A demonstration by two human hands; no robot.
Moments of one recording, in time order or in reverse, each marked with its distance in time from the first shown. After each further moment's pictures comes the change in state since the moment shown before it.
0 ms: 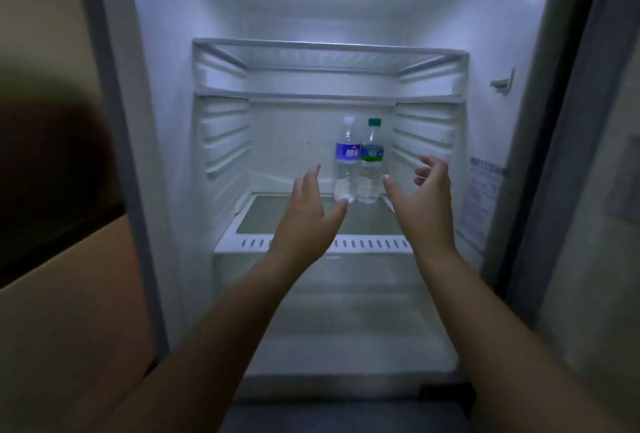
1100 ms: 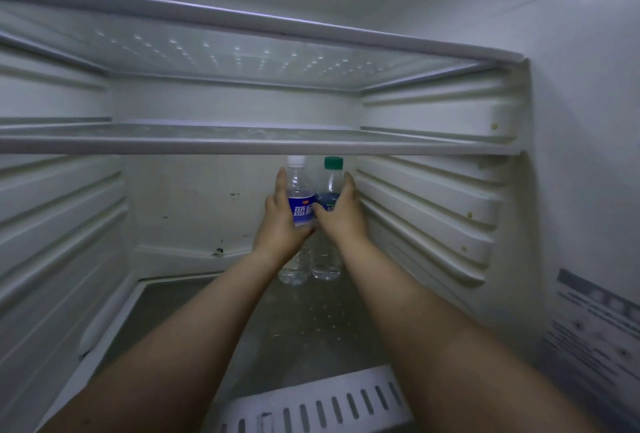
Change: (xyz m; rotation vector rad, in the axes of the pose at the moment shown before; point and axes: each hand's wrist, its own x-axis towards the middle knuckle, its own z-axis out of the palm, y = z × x) left_hand 0.269 -0.128 0.164 -0.175 -0.049 -0.004; right_hand 0.218 0.131 0.184 -0.035 -0.154 0.209
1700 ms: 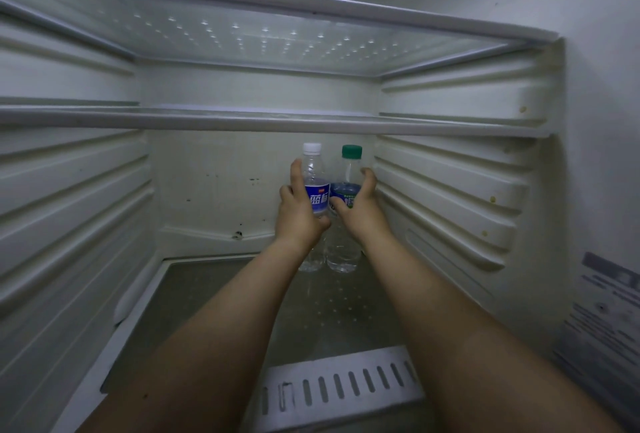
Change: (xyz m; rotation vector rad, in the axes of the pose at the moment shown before) left_hand -0.011 0.002 0.004 0.131 0.061 -0.034; right_hand -0.014 0.009 -0.006 -0.046 -0.076 -0.023
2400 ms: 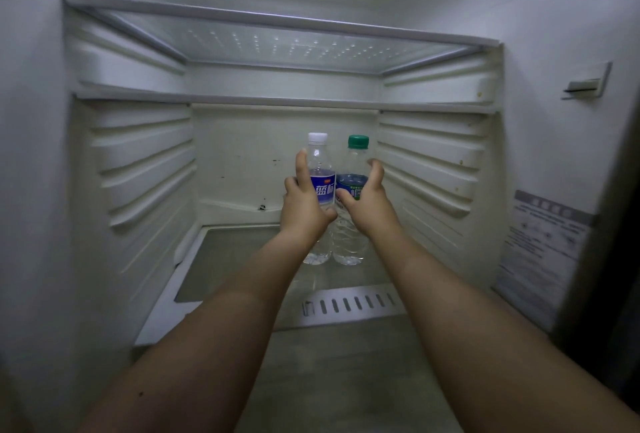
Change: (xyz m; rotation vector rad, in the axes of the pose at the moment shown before) left_hand -0.088 0.034 -0.063 0.023 0.003 -0.002; right_hand -0.095 -0.031 -0.022 -0.065 0.004 -0.053
